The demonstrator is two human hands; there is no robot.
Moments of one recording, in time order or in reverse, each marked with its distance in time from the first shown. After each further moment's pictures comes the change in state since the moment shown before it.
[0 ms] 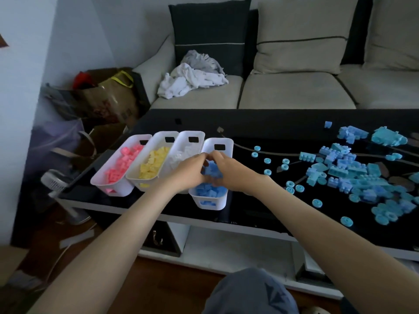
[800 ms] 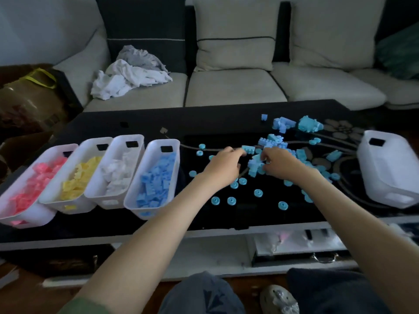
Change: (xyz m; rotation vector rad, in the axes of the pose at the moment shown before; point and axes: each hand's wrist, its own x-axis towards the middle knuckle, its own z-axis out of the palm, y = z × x) left_hand 0.053 0.155 0.080 -0.003 -0.078 0.387; right_hand -0.116 0.153 -0.094 -0.314 0.190 0.598
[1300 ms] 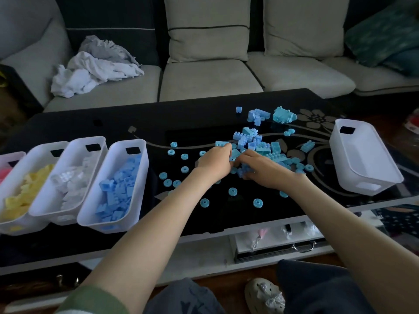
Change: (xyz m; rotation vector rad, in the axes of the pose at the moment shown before) left_hand 0.054 0.027 0.039 0.071 -0.041 -0.045; right_hand -0.016 0.042 0.014 0.108 -0.082 -0.243
